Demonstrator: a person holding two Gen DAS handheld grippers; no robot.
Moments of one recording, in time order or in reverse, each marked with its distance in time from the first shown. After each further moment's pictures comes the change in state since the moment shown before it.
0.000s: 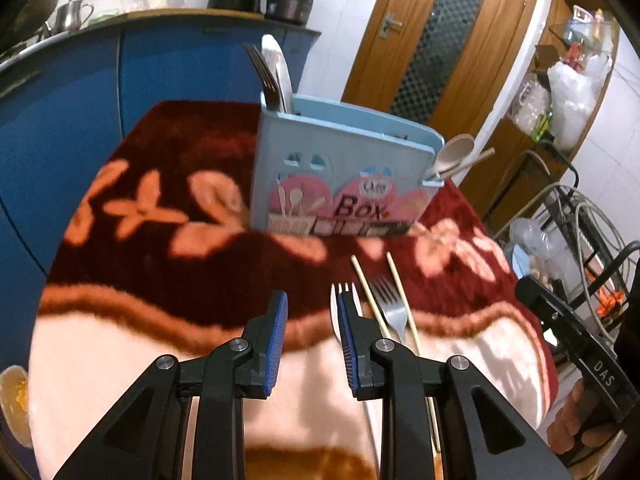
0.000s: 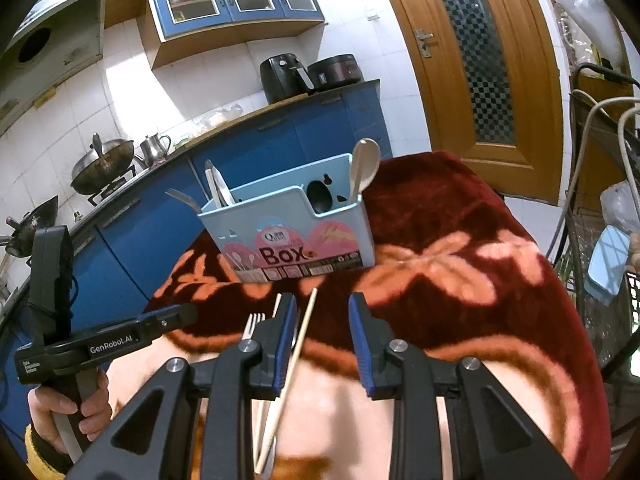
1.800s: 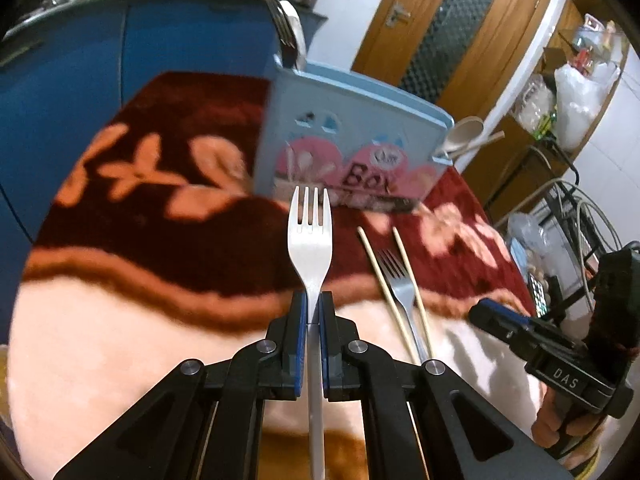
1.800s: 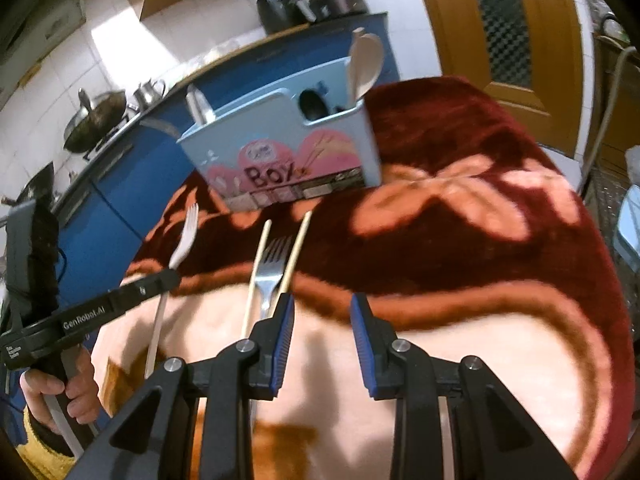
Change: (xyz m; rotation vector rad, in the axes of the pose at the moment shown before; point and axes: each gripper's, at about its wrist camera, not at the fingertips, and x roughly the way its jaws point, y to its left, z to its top) left arm 0.005 0.016 -0.014 -0.057 0.028 -0.030; right arm 0.044 -0.007 -0.021 0.005 0.271 0.049
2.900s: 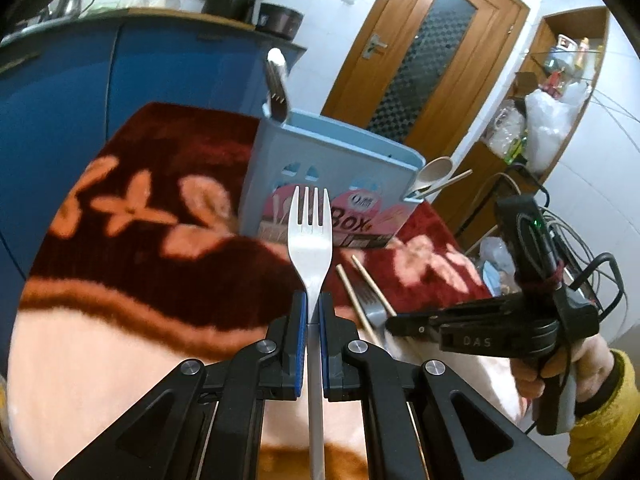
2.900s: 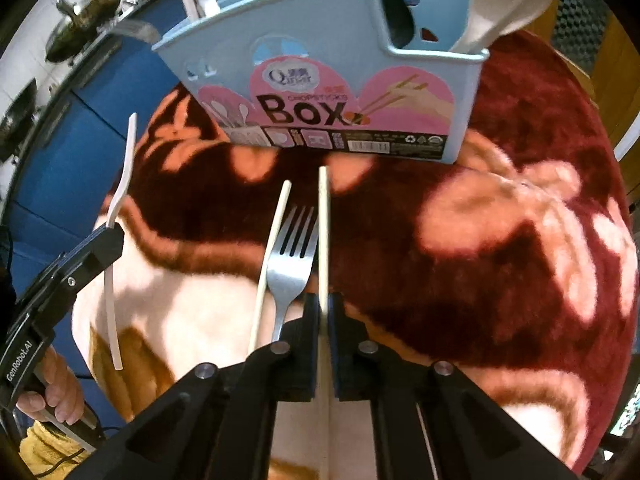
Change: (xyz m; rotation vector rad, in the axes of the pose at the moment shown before) left arm -0.020 0.004 0.007 0.023 -0.114 -0.108; right arm 0.074 0.025 0.048 -0.130 0.396 -0.007
